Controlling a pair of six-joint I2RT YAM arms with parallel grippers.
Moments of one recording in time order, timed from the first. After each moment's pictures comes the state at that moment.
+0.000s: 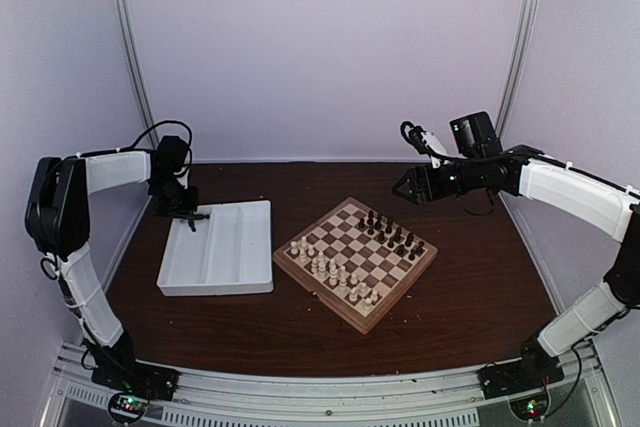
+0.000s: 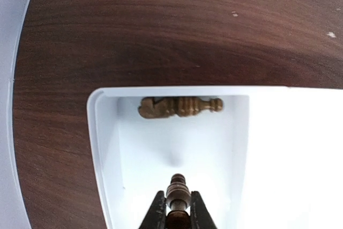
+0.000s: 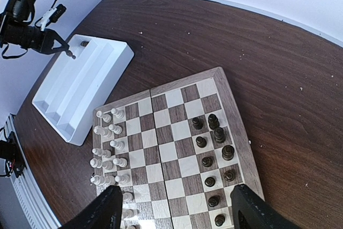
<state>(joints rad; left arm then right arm) -0.15 1.86 1.34 -0.66 -0.10 -0.25 0.46 1.45 1.21 -0.44 -0.32 0.13</state>
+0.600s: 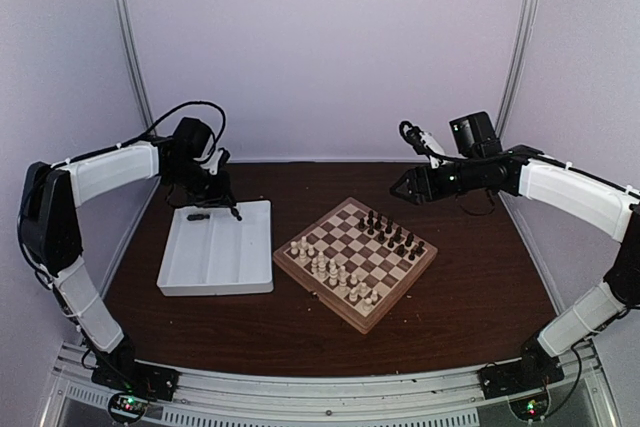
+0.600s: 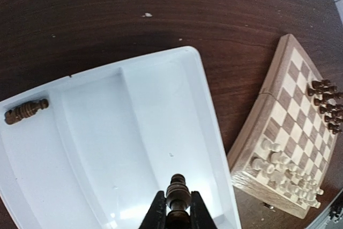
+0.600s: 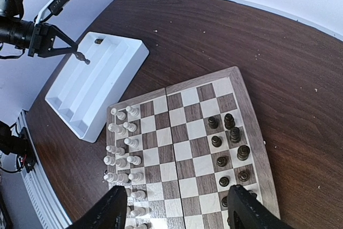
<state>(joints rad) -0.34 1.72 1.37 -0.67 0.21 -0.31 0.46 1.45 1.21 -0.44 -0.38 0.15</state>
